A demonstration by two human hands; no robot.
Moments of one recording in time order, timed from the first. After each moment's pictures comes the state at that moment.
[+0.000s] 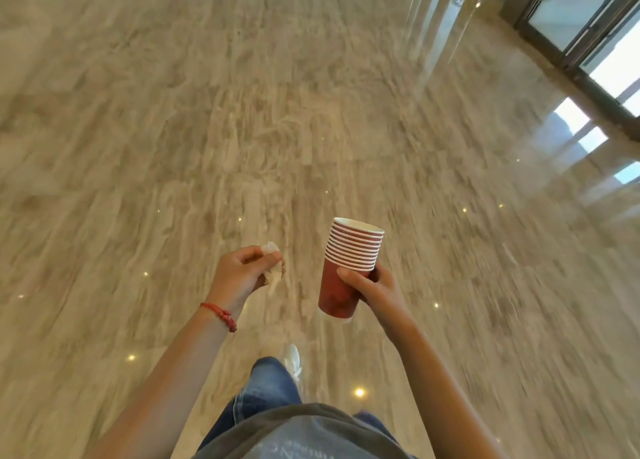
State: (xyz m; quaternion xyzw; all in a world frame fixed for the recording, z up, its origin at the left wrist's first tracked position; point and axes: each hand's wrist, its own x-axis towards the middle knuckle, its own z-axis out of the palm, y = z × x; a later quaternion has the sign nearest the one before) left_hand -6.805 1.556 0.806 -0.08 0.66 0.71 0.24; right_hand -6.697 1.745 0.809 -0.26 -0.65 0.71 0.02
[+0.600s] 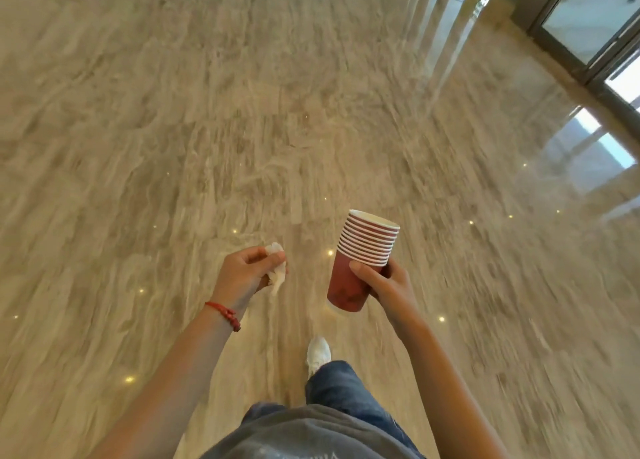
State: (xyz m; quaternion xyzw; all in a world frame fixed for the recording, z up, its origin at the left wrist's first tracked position) left_hand -7.199 1.798 0.808 -0.07 0.68 0.69 0.25; right_hand -7.089 1.990 0.808 -0.28 -0.63 0.72 0.05
